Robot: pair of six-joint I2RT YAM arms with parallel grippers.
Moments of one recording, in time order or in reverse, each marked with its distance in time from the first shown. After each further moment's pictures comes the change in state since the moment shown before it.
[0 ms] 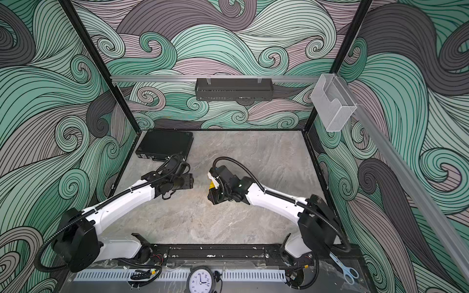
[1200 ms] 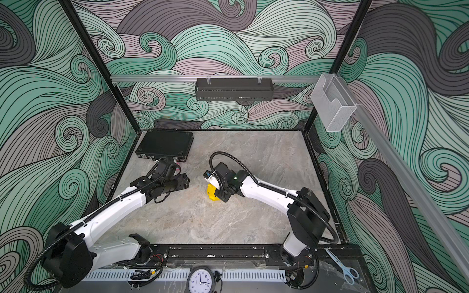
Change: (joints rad) left arm 0.069 -0.101 -0.081 0.043 0.094 -0.071; right arm -0.042 0.144 0.085 -0.116 0.189 -0.647
